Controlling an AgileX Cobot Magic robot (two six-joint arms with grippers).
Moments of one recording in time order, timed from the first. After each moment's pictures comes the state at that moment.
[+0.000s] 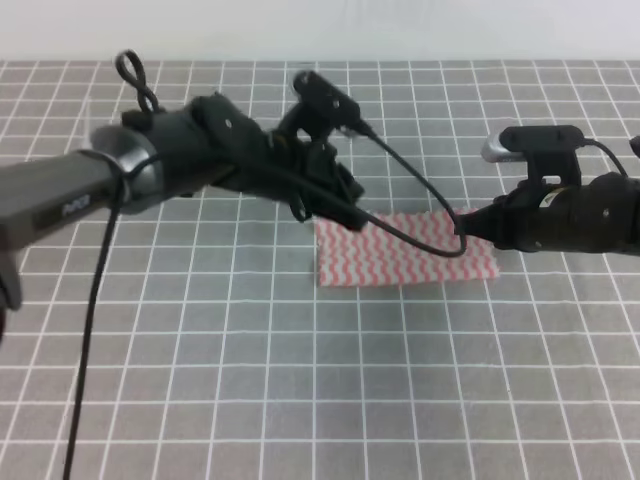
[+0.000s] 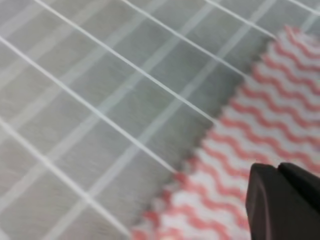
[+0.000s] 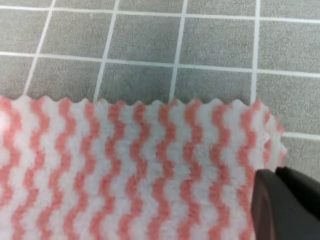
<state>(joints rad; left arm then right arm) -0.50 2.04 -1.52 -0.75 0.45 1.07 0.31 1.86 -1.09 0.33 0.10 -0.13</state>
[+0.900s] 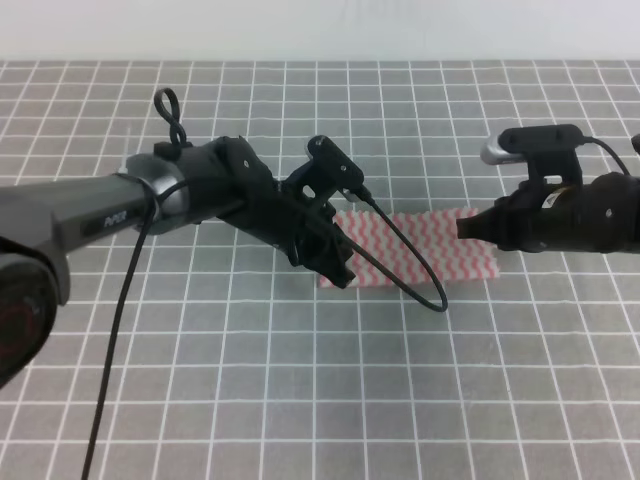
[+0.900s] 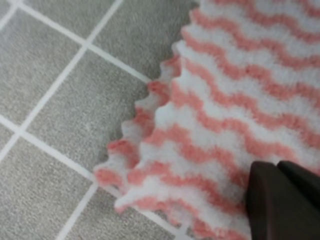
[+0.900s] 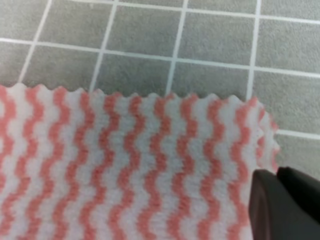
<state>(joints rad) -0.50 2.15 -1.53 -0.67 0.54 1.11 0.29 1.85 -1.09 0.29 0.12 -0.13</state>
